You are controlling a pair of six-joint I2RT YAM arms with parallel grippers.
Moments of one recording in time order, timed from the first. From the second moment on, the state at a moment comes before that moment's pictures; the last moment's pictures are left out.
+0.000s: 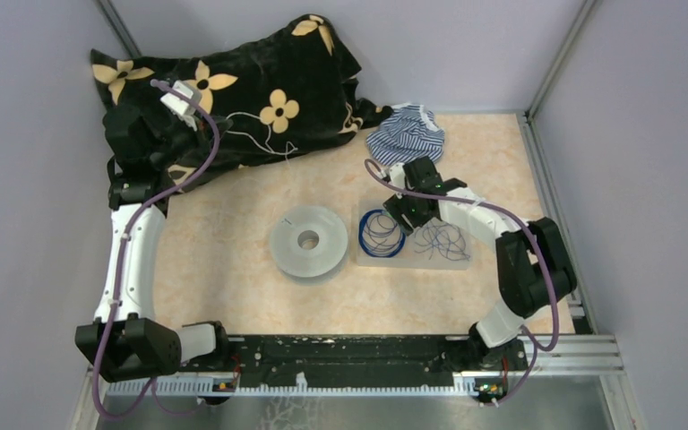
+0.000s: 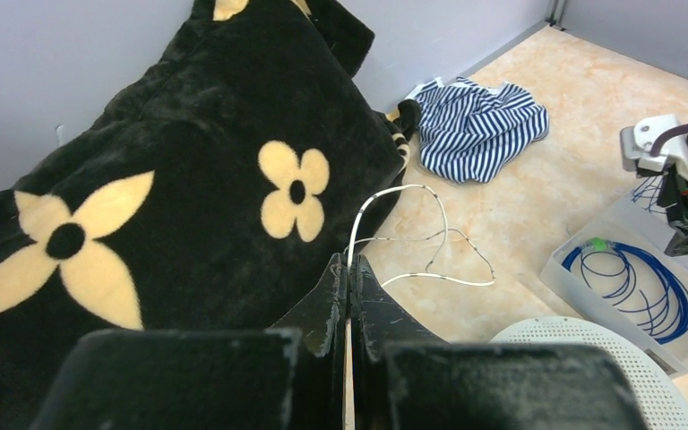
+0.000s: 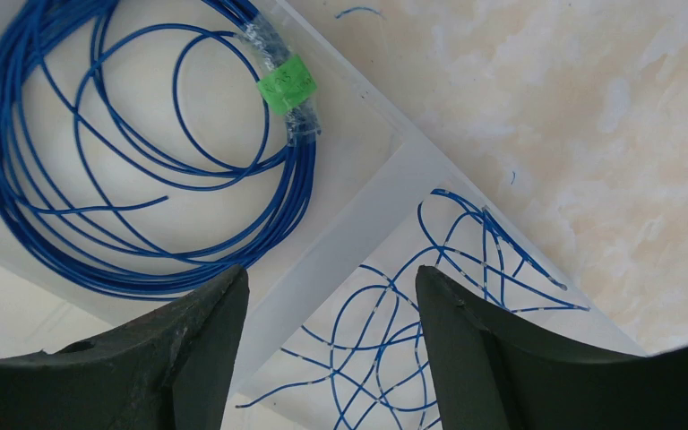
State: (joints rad) left arm 0.11 1.22 1.29 -0.12 0.76 0.20; right arm 0.43 1.59 1.06 -0.51 -0.01 -0.28
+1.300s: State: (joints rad) left arm 0.11 1.22 1.19 -0.02 0.80 0.12; right arm 0.24 1.65 1.18 -0.50 -0.03 -0.46
